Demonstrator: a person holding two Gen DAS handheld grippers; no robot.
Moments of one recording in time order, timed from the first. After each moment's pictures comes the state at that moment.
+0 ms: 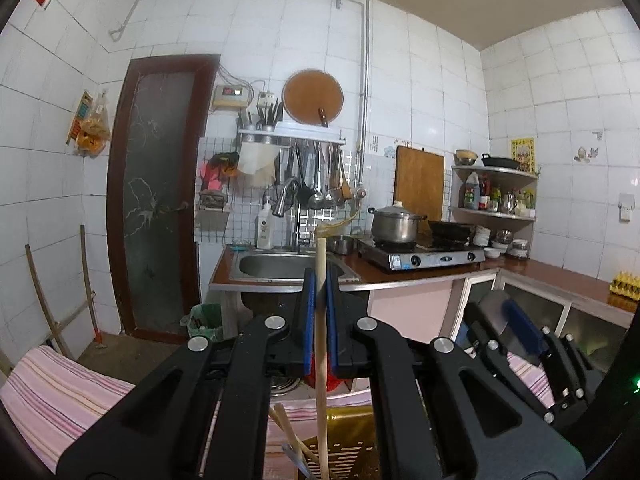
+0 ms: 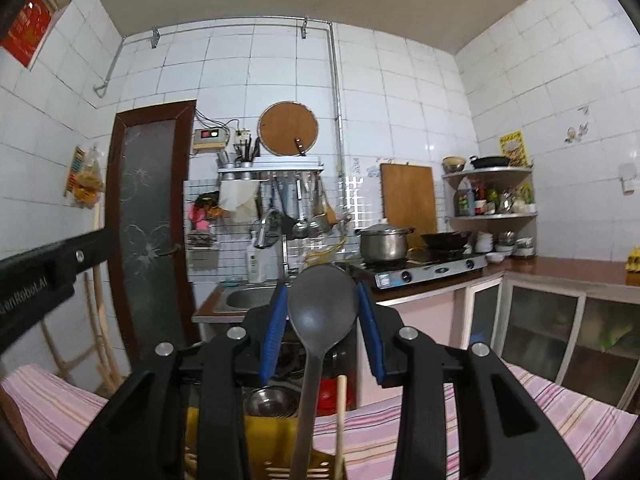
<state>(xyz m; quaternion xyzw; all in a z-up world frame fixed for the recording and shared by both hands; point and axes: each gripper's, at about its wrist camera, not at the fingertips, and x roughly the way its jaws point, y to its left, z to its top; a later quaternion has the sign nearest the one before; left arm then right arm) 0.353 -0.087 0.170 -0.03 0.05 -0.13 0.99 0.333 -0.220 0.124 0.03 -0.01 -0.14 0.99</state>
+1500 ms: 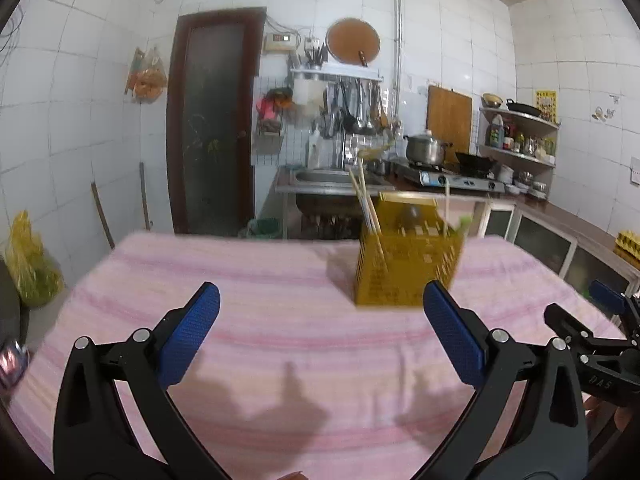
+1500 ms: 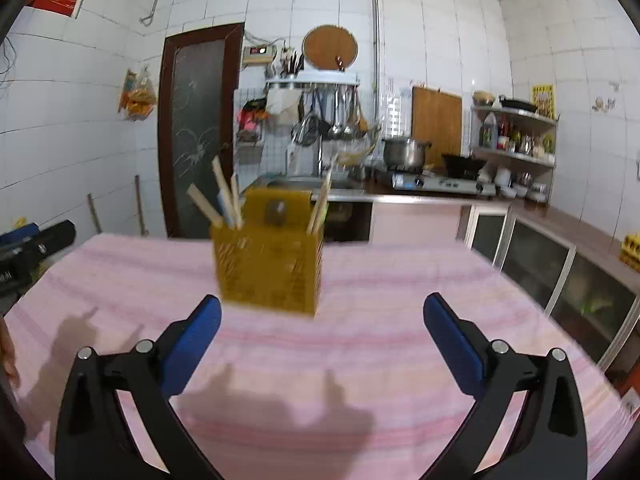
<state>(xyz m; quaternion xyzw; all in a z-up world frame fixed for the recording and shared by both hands) 0.104 0.011 0.074 -0.02 0.18 -0.06 0.98 0.070 -0.219 0.056 0.00 0.18 -0.05 0.98</state>
